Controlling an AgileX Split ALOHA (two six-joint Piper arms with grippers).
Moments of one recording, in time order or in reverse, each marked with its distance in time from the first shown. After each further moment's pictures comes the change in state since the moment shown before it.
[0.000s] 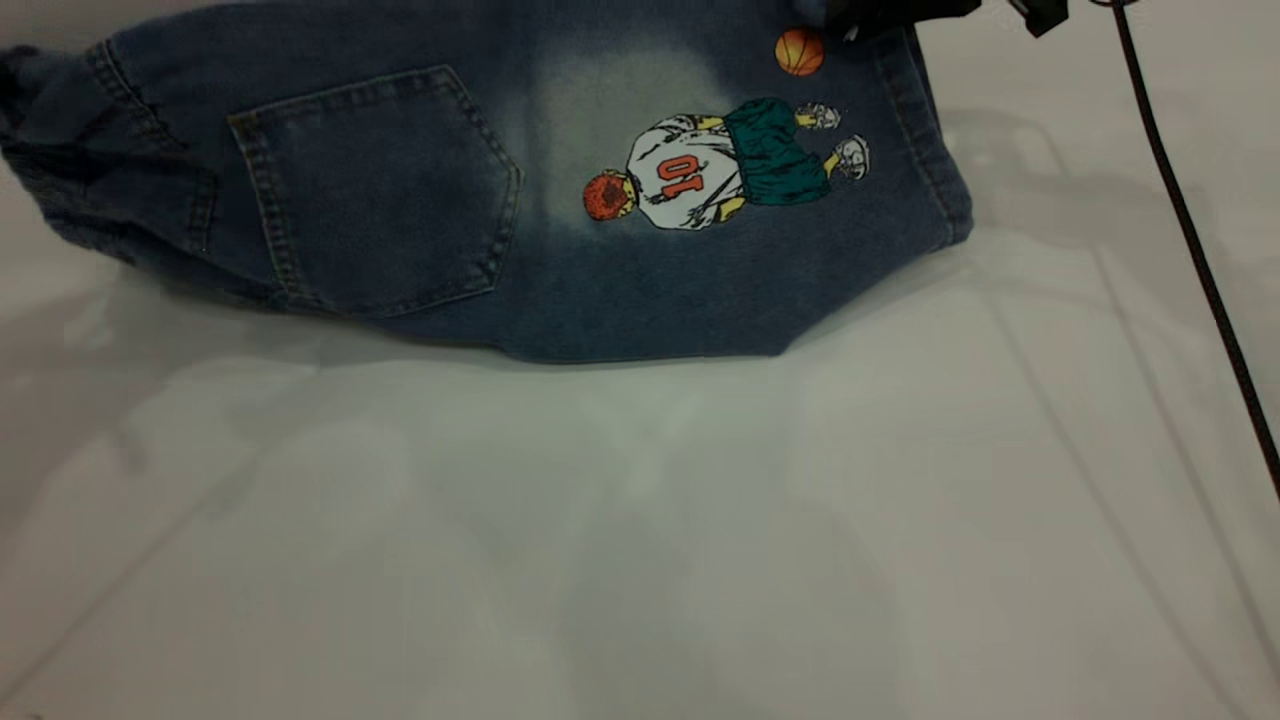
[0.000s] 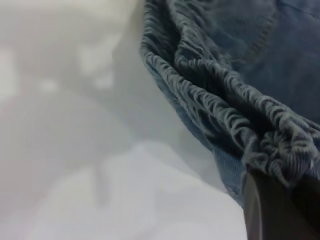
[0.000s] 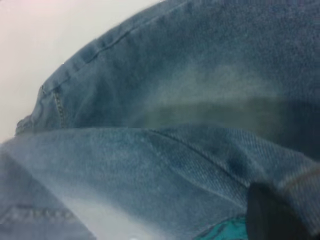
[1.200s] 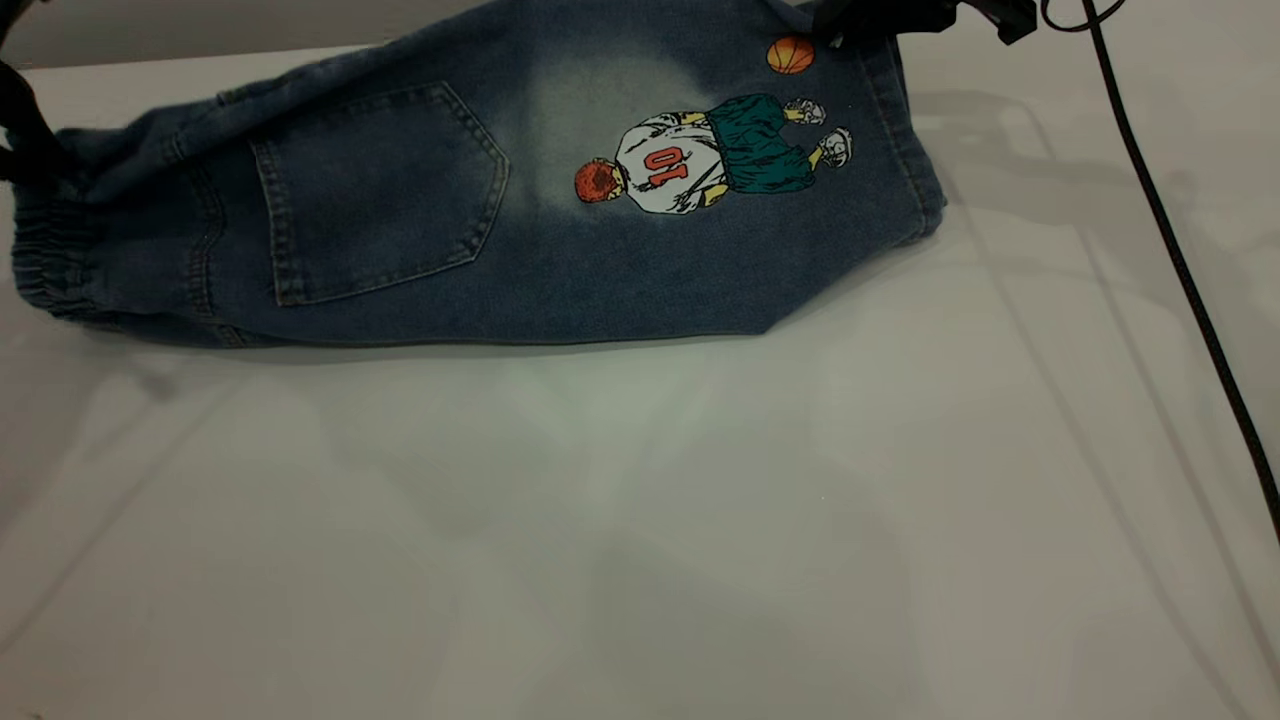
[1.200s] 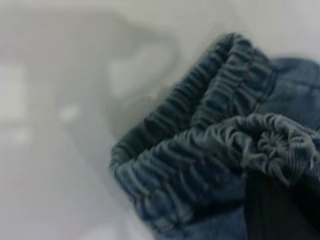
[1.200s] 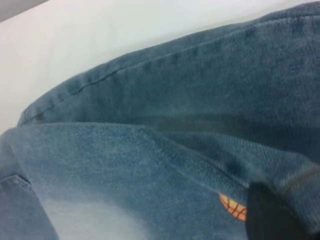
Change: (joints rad) left arm 0.000 0.258 -0.001 0.025 -0.382 -0.202; right arm 0.001 0.090 -0.066 0.098 -0.091 -0.169
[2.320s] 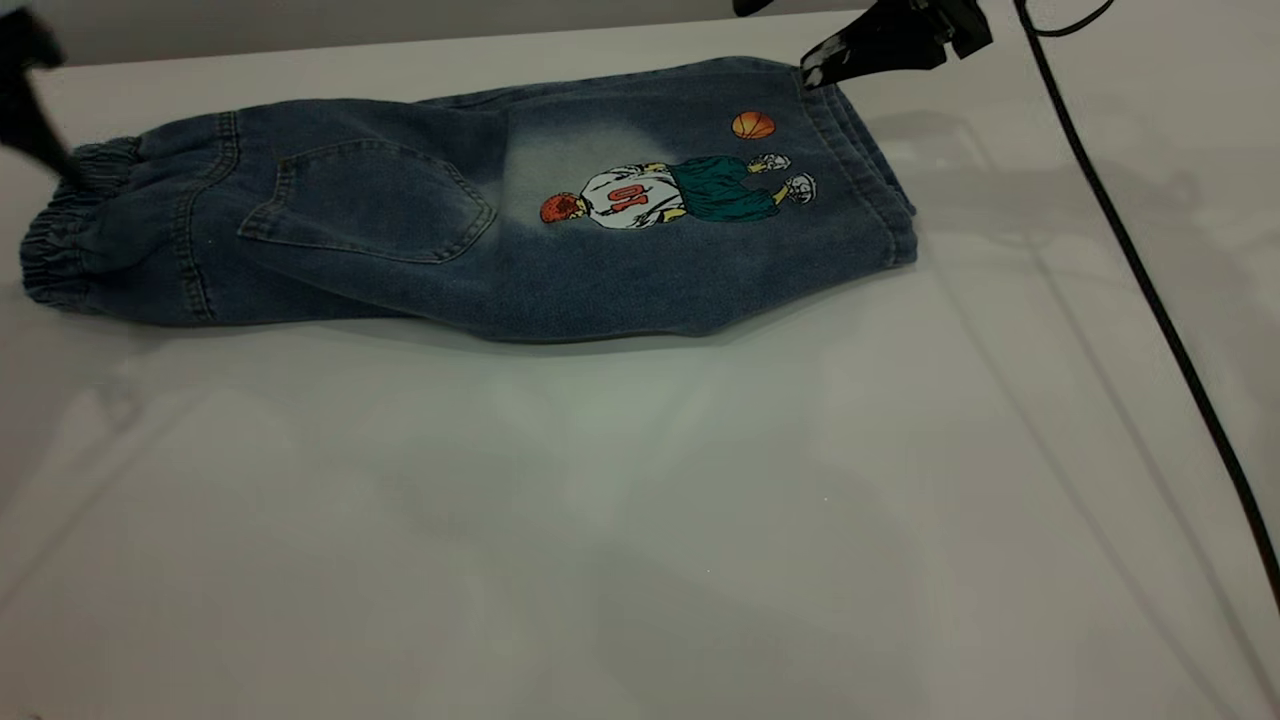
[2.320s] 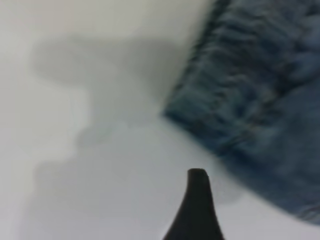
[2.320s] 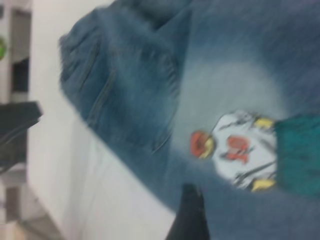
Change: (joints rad) left arm 0.061 -0.001 -0.001 0.090 0.153 0.361; right arm 0.000 -0.001 0.000 0.055 0.348 -0.101
